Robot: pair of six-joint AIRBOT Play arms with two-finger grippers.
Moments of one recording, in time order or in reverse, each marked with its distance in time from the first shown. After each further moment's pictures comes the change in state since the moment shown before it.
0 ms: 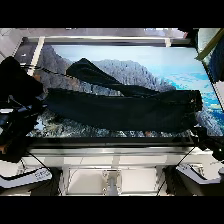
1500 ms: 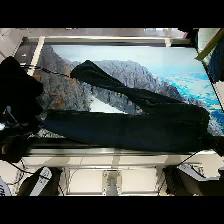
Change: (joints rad) left arm 0.119 0.439 -0.197 0.485 -0.386 -0.160; right arm -0.117 0.018 0.334 -0.614 0.229 0.155
